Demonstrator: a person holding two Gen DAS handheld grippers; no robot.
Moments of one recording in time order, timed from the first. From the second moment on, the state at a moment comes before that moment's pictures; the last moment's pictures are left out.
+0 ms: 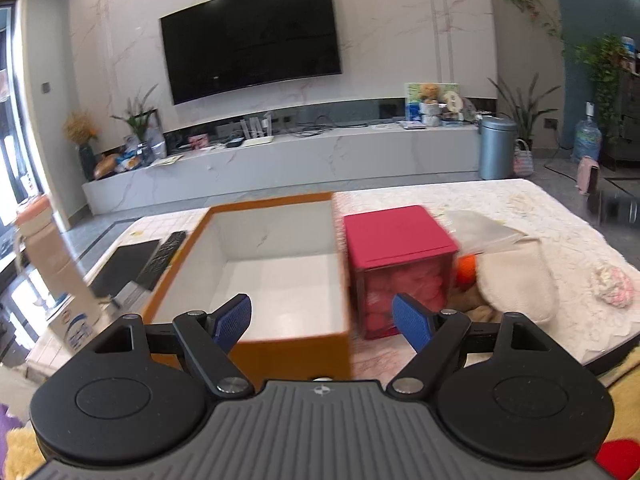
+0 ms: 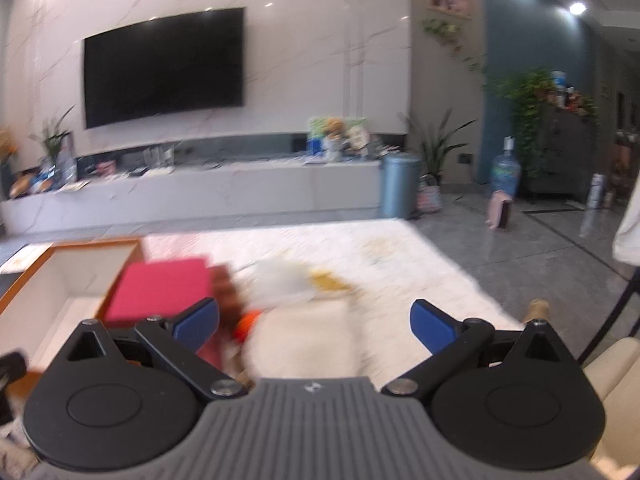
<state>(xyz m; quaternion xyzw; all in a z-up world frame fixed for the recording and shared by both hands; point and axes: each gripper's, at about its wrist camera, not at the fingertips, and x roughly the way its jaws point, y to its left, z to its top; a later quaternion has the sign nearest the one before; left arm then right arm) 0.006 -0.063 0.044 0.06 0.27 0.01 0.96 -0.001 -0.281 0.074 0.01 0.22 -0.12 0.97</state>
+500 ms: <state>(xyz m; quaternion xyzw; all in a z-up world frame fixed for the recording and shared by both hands) 0.078 -0.168 0.045 0.01 0.31 -0.09 0.95 0.018 -0.415 0.130 0.17 0.15 -0.25 0.94</state>
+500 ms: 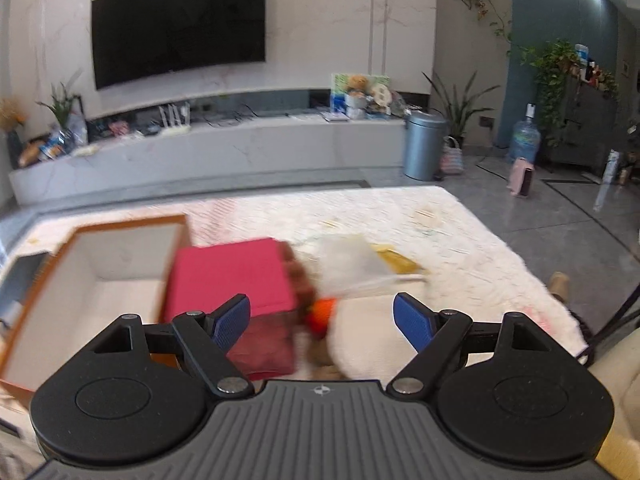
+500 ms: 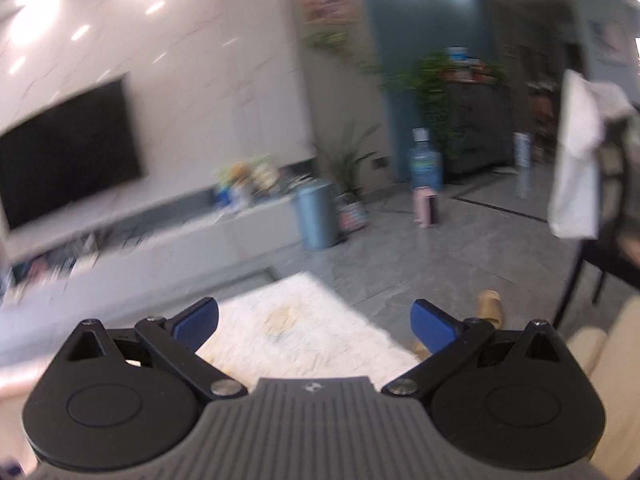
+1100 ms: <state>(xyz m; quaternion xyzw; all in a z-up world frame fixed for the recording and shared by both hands) 0.081 -0.248 -0.056 0.11 0.34 -0.18 0.92 0.028 -0.455 0.027 0.16 0.24 -0.33 0.90</state>
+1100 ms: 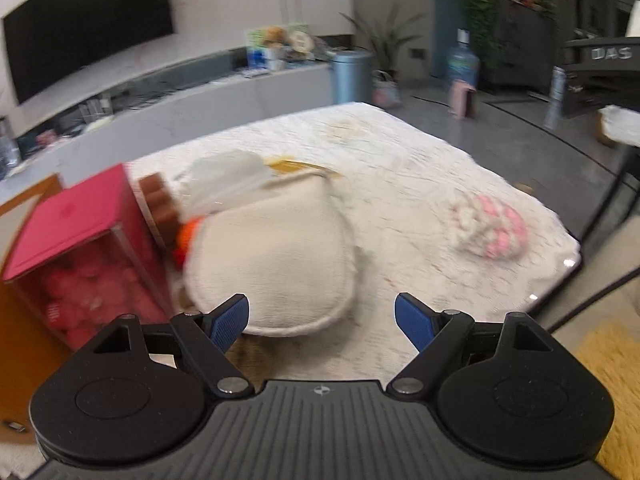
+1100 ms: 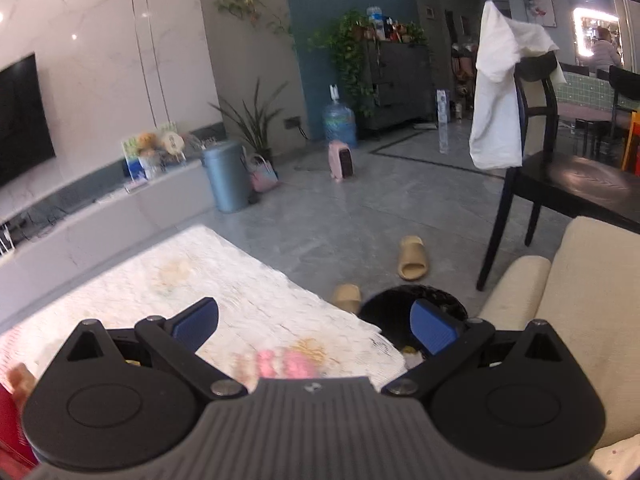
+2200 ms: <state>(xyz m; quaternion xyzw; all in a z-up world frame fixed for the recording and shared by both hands) 0.094 -0.241 -0.085 0.19 0.18 -0.02 0.97 0.050 -0.486 -0.022 0.28 0.36 -0.31 0.84</state>
